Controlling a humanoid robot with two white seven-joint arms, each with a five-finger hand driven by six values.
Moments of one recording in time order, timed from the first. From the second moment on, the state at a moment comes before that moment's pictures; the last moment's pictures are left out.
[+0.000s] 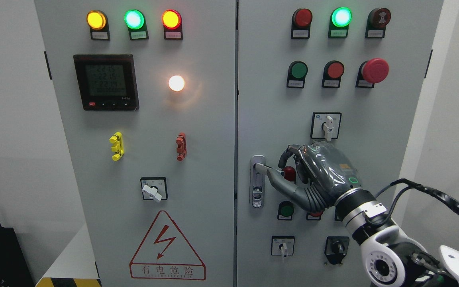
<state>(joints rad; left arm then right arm) 0.00 -0.06 0.00 0.00 -0.07 -0.05 0.02 -1.10 -0.72 0.99 -1.92 0.07 0.61 -0.24</state>
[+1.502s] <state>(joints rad) 0.00 -0.06 0.00 0.00 -0.07 -0.05 0.02 -1.09 -0.70 0.98 -1.92 0.07 0.61 -0.23</state>
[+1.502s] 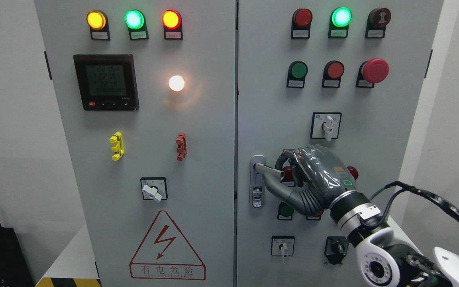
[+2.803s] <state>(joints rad) 0.00 -0.06 0.00 0.00 -0.07 -0.05 0.02 -1.09 -0.70 0.98 -1.92 0.07 0.61 -0.23</state>
